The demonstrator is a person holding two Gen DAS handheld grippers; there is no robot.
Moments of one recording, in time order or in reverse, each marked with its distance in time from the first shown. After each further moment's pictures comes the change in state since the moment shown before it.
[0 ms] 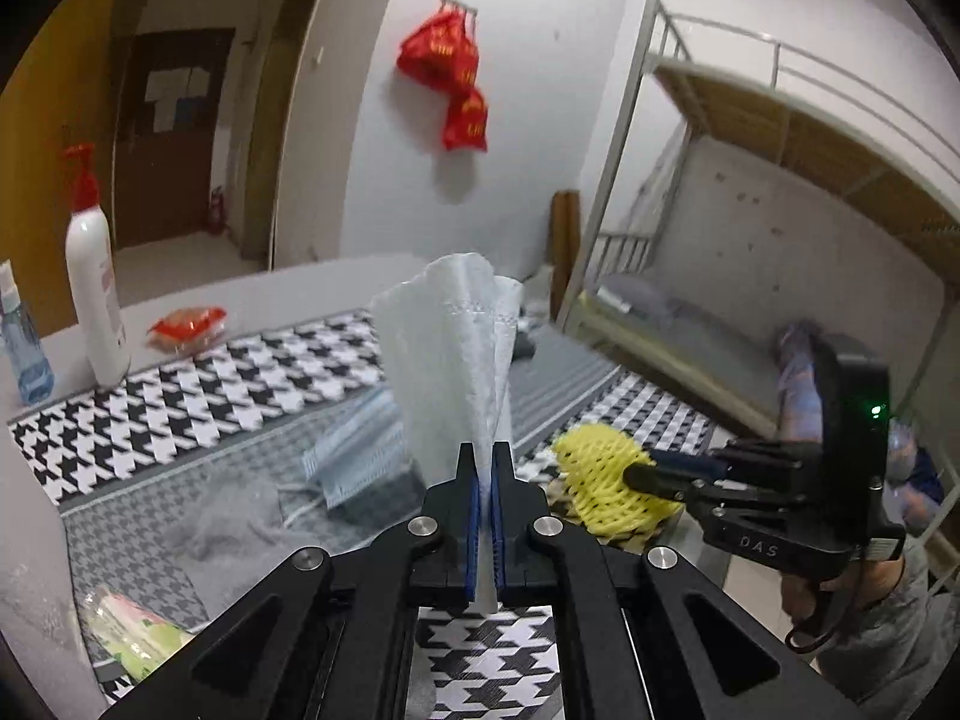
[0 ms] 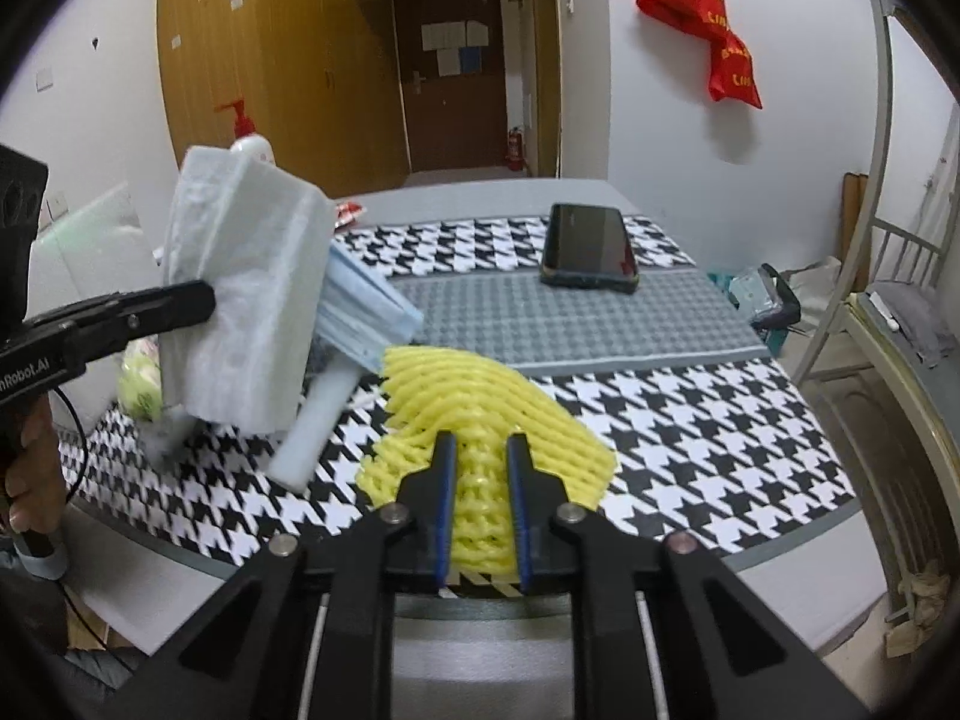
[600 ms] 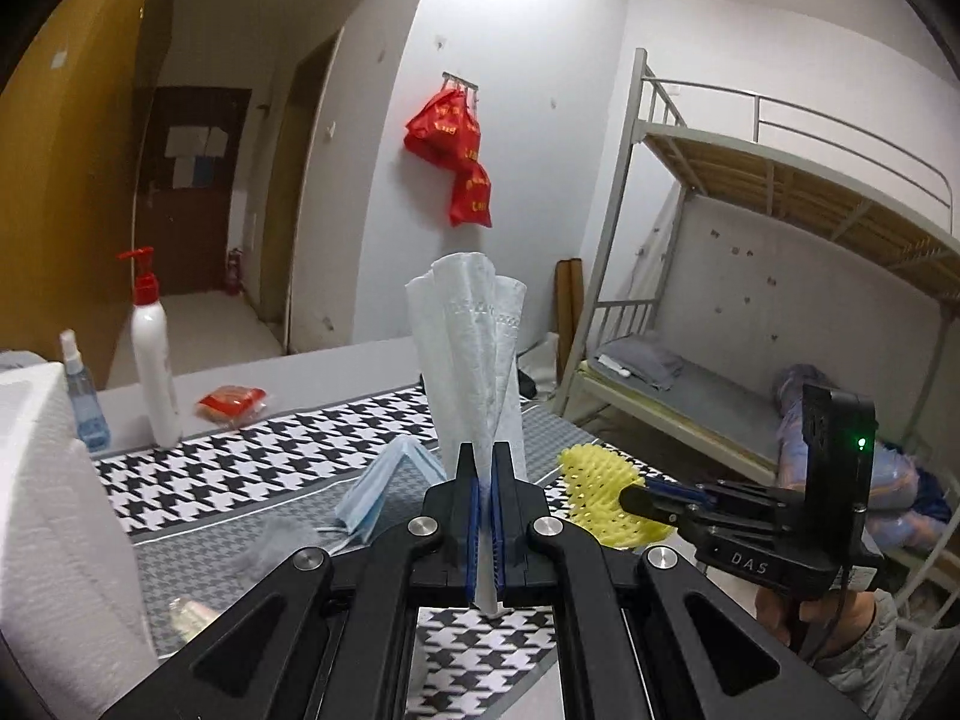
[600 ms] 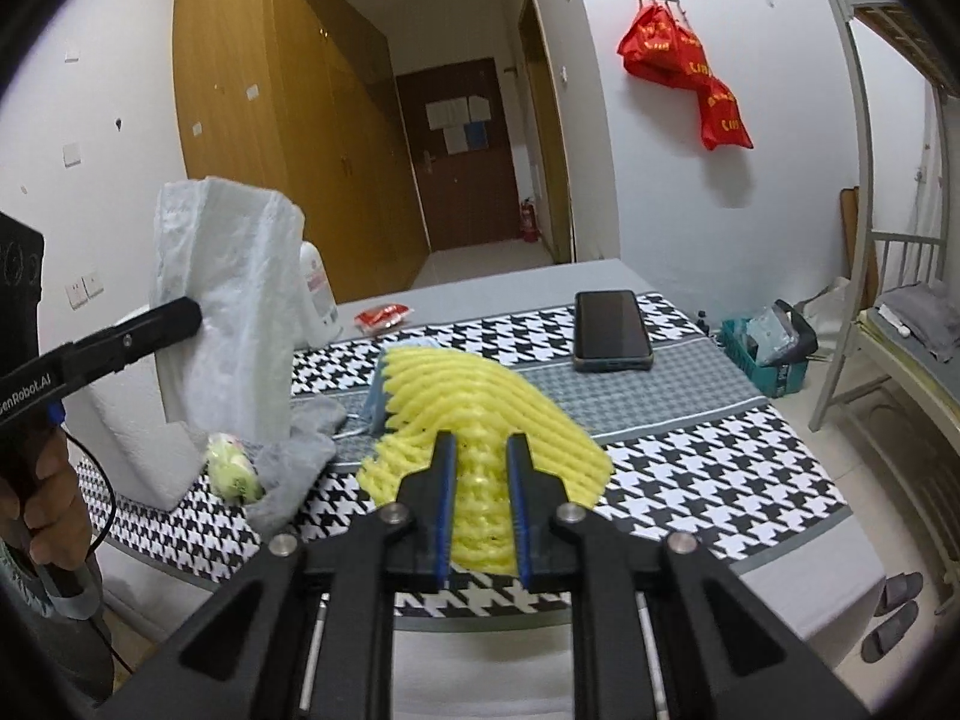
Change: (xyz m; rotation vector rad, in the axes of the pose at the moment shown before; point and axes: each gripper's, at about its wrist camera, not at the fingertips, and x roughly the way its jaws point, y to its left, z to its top) left arm -0.073 -0.021 0.018 0.018 -0.150 0.041; right arm -0.058 0.017 0.008 0.085 -0.199 0.084
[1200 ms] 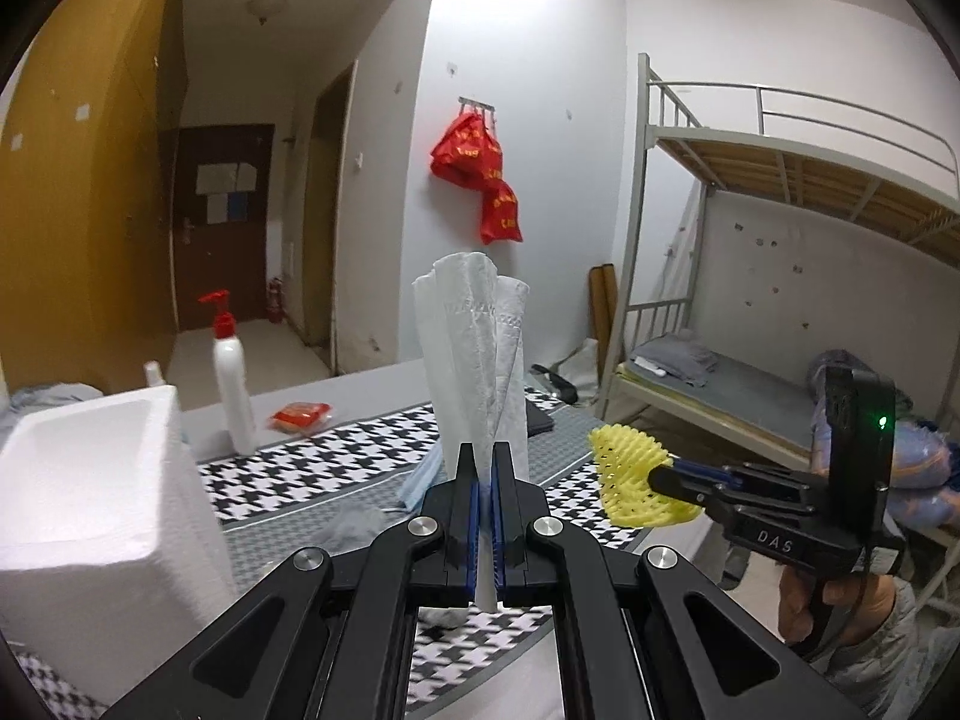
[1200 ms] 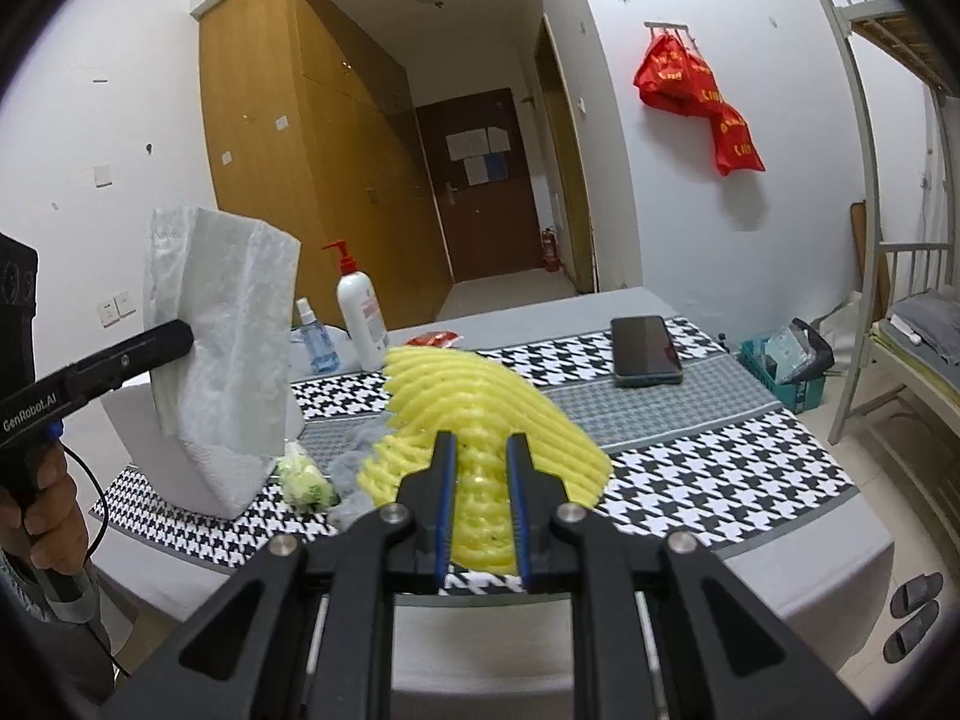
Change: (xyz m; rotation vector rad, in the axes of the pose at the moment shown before) left arm -0.064 -0.006 -0.011 0.066 -0.039 0.123; right arm -0.042 0.036 -0.008 -0.007 -0.080 0.052
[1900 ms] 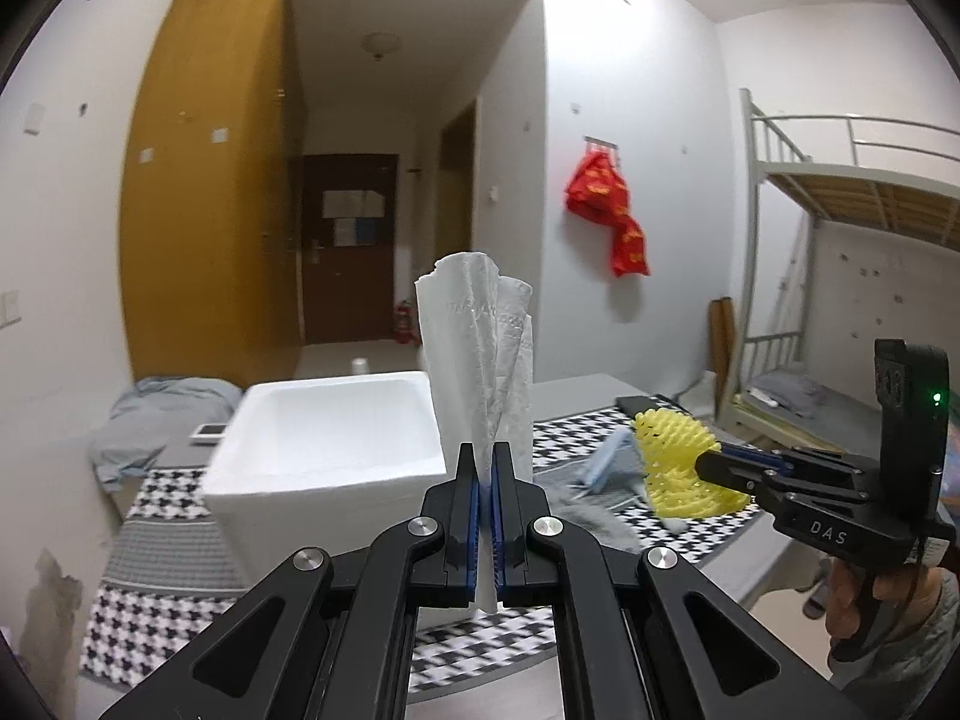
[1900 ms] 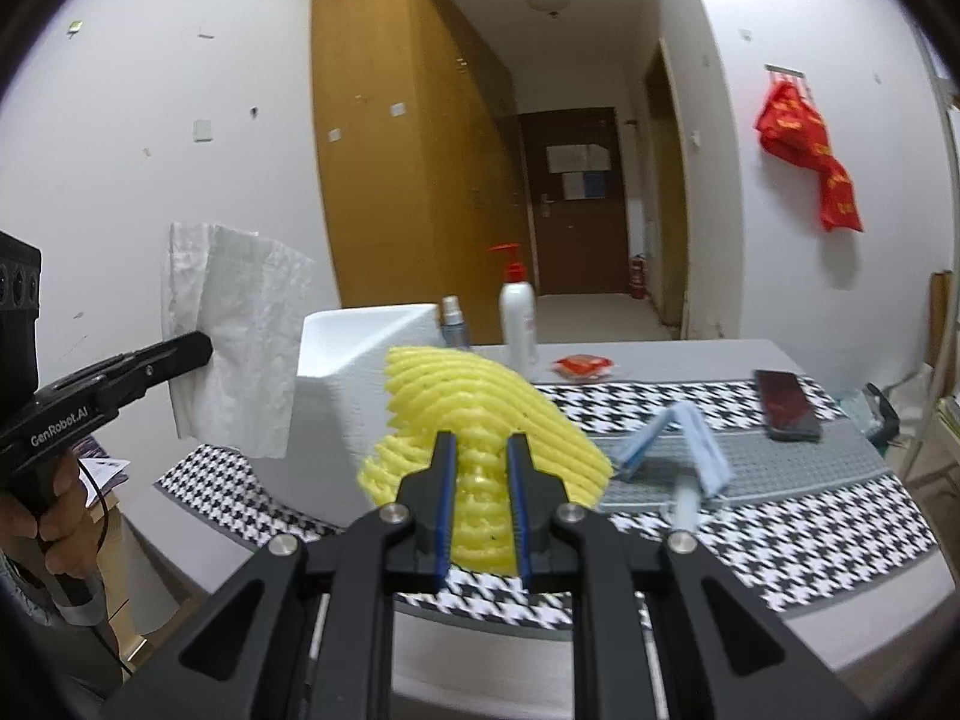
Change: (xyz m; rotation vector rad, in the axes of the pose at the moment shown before) left arm -0.106 0.068 -0.028 -0.054 -0.077 0.315; right arm 0.015 0.127 0.006 -0.161 -0.017 0.178
